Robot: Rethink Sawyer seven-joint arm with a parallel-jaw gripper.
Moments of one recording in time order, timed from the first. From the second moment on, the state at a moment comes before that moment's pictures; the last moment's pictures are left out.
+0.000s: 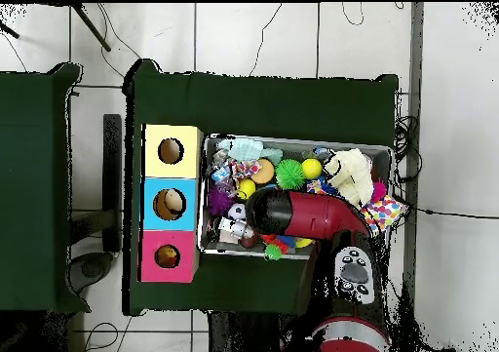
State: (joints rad) arm -0.20 -0.51 -0.17 1.60 -0.17 0.52 2.57
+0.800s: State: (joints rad) arm -0.08 -0.47 -0.18 1.57 -0.14 0.50 2.57
